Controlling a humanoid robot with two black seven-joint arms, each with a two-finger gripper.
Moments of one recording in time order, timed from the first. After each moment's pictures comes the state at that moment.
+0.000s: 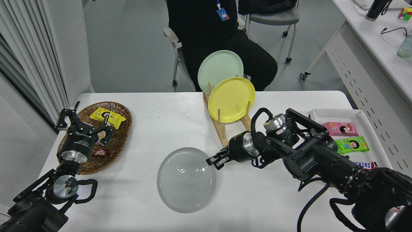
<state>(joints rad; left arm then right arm) -0.41 0.35 -1.02 -0.69 0.04 -0.47 -0.51 0.92 0.00 0.58 0.69 0.76 -0.79 -0.57</state>
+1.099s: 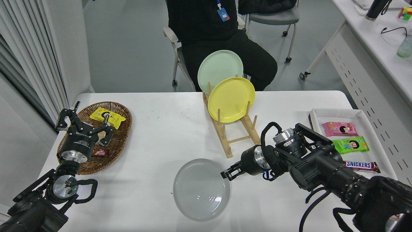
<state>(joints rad) -0.41 0.35 -1.02 -0.69 0.04 -0.47 -0.51 0.86 0.00 0.57 0.60 0.79 -0.79 -0.57</state>
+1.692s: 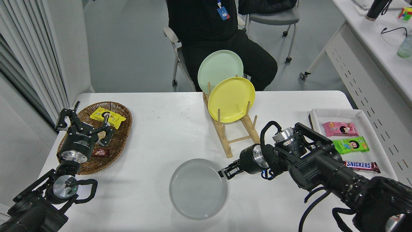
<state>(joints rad) -0.41 0.35 -1.02 -0.69 0.04 -0.47 -0.51 0.86 0.00 0.62 0.63 0.74 -0.79 -0.57</state>
